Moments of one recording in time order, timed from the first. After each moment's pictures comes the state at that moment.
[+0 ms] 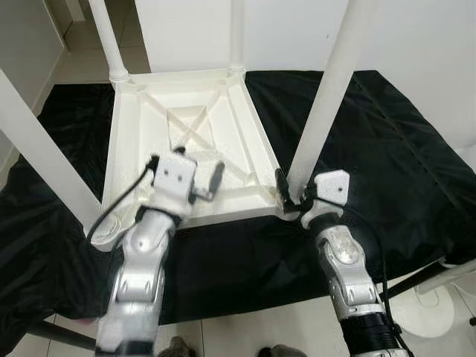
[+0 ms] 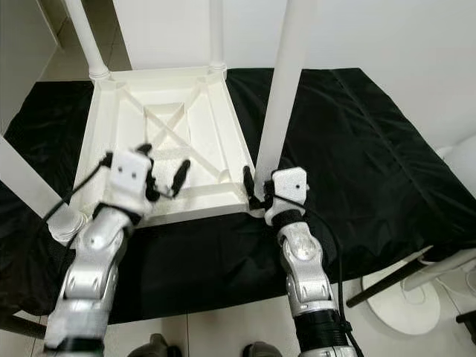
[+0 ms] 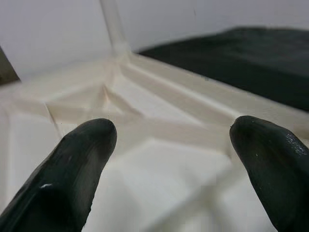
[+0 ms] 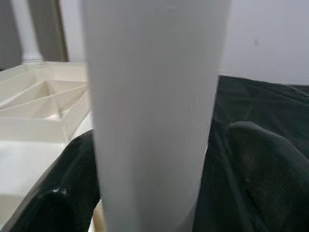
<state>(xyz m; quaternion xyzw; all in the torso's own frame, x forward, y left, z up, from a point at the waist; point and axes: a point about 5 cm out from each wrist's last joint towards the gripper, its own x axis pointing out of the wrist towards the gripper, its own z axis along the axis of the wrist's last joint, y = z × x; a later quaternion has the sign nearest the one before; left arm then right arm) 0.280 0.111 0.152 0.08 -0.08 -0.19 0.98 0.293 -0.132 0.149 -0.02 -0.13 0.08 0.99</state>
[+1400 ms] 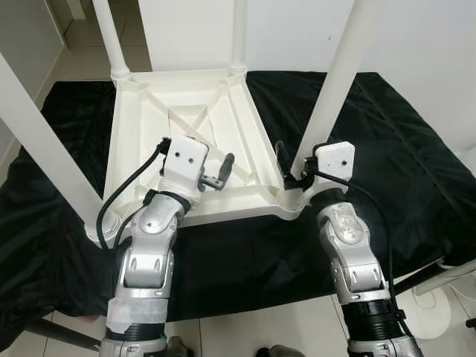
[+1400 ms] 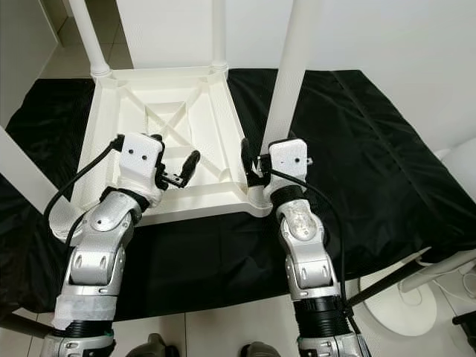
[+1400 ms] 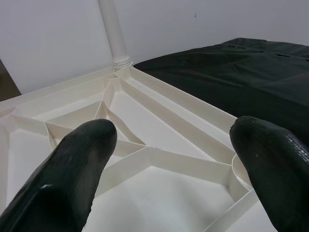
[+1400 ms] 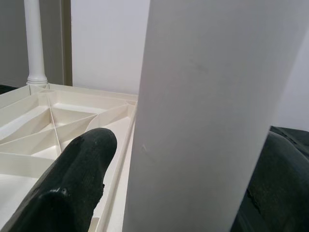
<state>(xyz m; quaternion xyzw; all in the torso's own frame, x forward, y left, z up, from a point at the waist) 0.296 0.099 0.189 0.07 -0.09 -0.18 0.98 0.296 -0.126 0.190 -0.07 -0.17 0.08 0.98</state>
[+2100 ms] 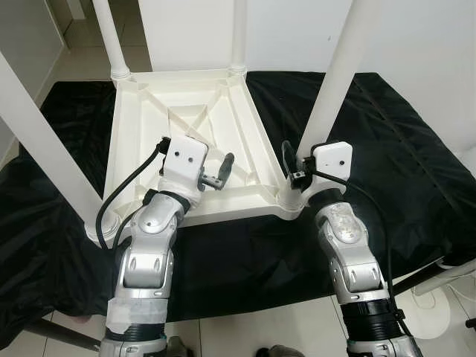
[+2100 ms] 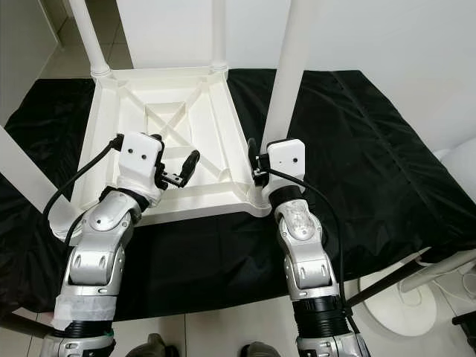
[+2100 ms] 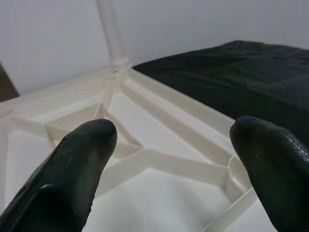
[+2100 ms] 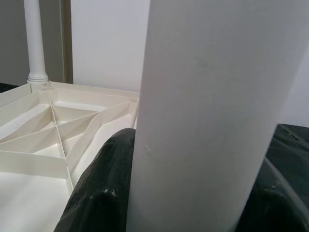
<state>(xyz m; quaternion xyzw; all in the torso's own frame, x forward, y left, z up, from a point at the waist) 0.291 0.096 0.193 0.06 -0.09 -0.19 0.97 0.297 -0.124 0.190 -0.06 -0.16 0.09 0.98</state>
